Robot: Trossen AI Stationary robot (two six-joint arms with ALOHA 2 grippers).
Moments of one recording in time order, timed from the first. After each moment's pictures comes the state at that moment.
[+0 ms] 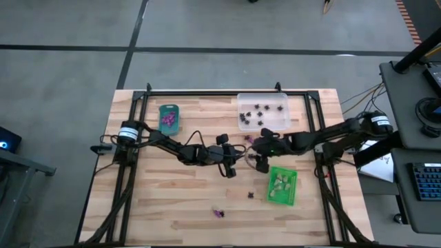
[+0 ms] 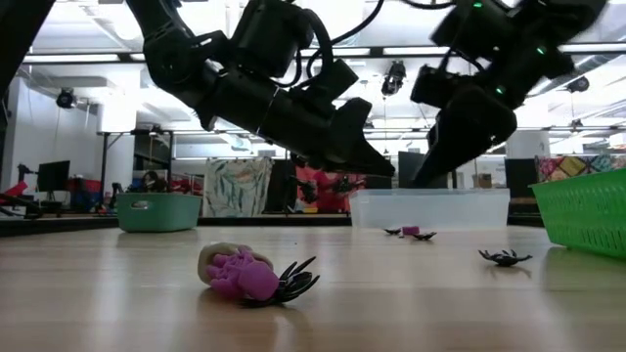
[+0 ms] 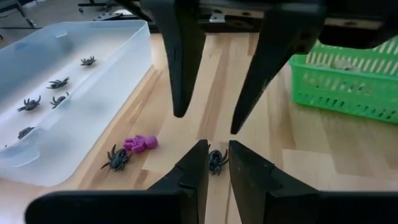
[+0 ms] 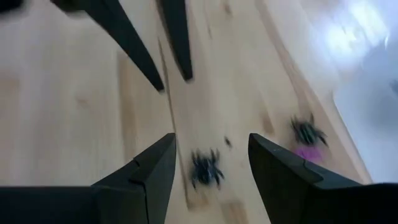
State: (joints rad) left arm -0.09 2.01 1.00 0.63 -0.32 -0.04; right arm 0.04 1.39 0.62 -0.06 0.15 0.14
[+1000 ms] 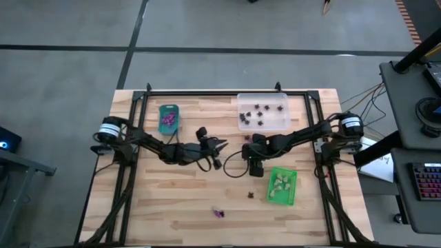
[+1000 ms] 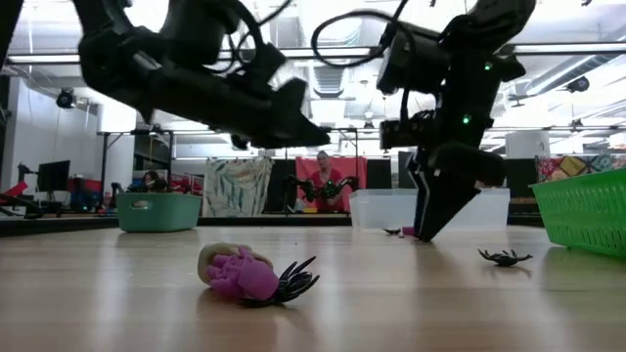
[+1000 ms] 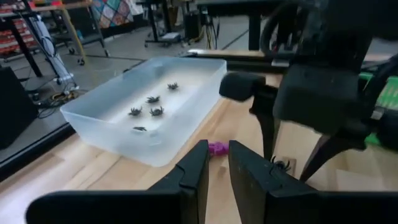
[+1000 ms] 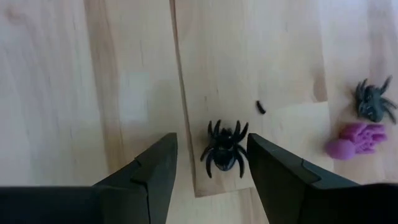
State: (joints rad) left arm -0.11 1.80 0.68 0.92 -0.56 -0.04; right arm 0.04 1.72 0.91 -0.42 0.13 0.12
